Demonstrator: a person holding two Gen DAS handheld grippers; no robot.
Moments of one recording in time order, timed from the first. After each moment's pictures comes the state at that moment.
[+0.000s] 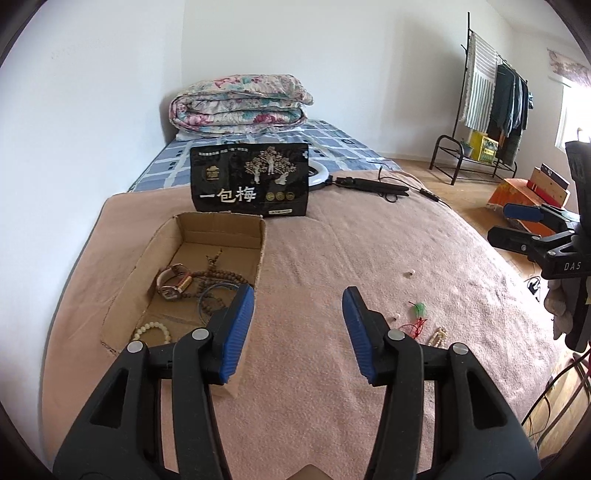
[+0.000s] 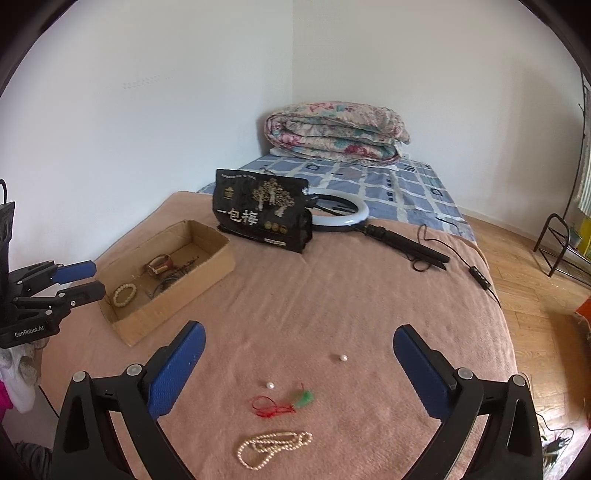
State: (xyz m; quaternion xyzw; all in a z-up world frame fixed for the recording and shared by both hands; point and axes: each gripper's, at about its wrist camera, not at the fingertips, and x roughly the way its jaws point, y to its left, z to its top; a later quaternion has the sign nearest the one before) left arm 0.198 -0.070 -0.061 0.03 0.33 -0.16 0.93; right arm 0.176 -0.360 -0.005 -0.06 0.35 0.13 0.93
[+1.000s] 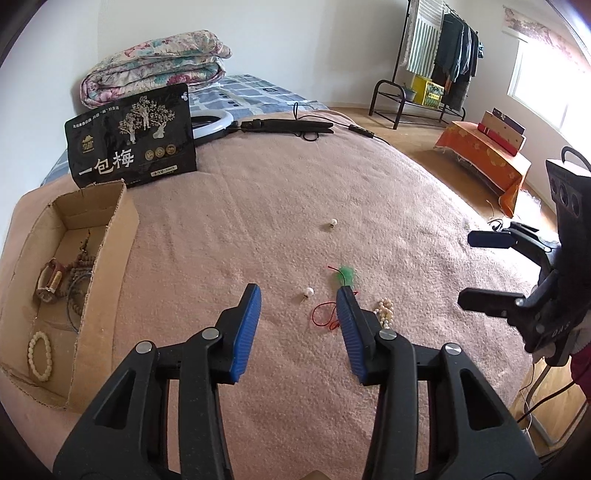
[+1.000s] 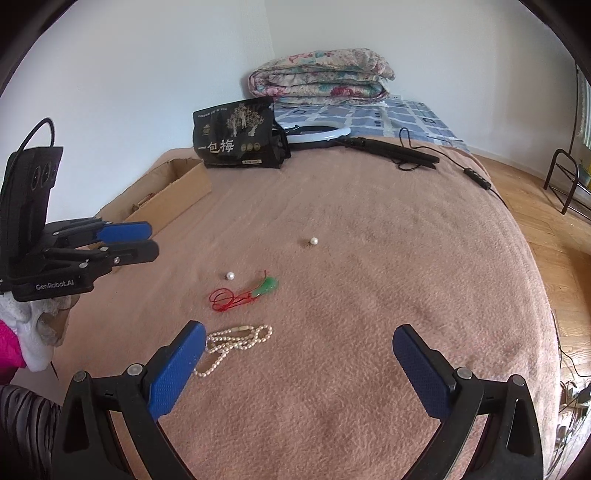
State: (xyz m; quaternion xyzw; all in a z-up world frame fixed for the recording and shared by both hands) left arm 0.221 -0.183 -0.128 0.07 0.40 -0.28 0.87; right arm 0.137 -0.433 -0.100 0.00 0.42 0.16 0.89
